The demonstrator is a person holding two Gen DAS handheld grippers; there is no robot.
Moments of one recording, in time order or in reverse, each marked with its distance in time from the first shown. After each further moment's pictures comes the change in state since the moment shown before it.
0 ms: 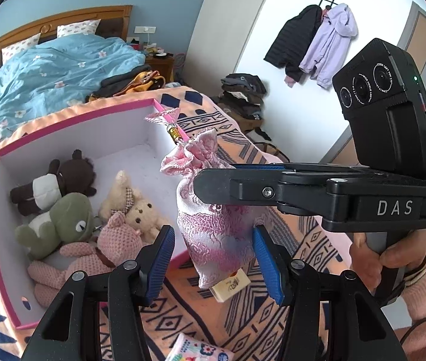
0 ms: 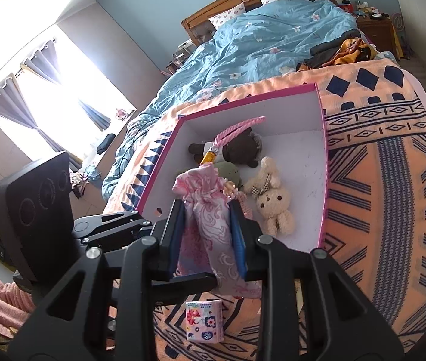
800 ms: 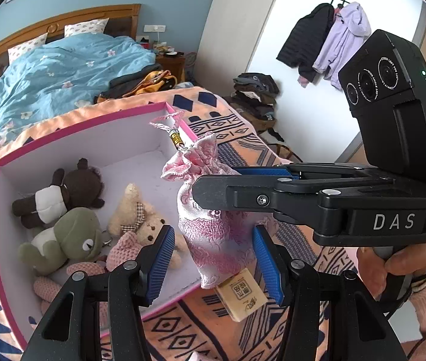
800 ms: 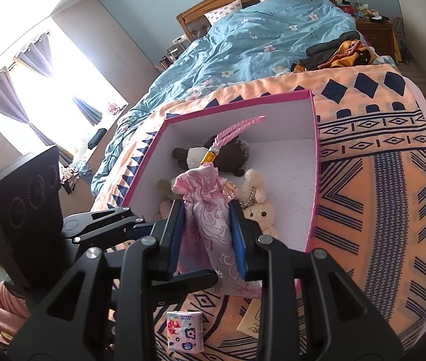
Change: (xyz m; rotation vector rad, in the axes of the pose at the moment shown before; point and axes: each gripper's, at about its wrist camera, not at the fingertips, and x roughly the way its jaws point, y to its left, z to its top) left arm 0.021 0.014 0.020 -0.015 0.010 0.055; right arm 0.020 -0.018 0.021 -0.020 0.028 -0.039
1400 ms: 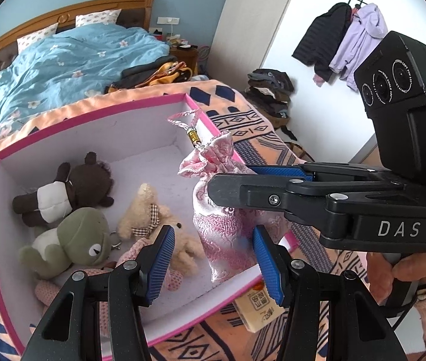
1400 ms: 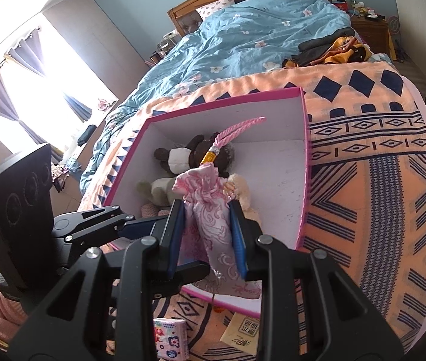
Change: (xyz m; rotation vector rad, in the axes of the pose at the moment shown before) left arm 0.023 0.017 0.007 -0.044 0.029 0.044; right arm 0.020 -0.015 0.010 0.000 0.027 -0.049
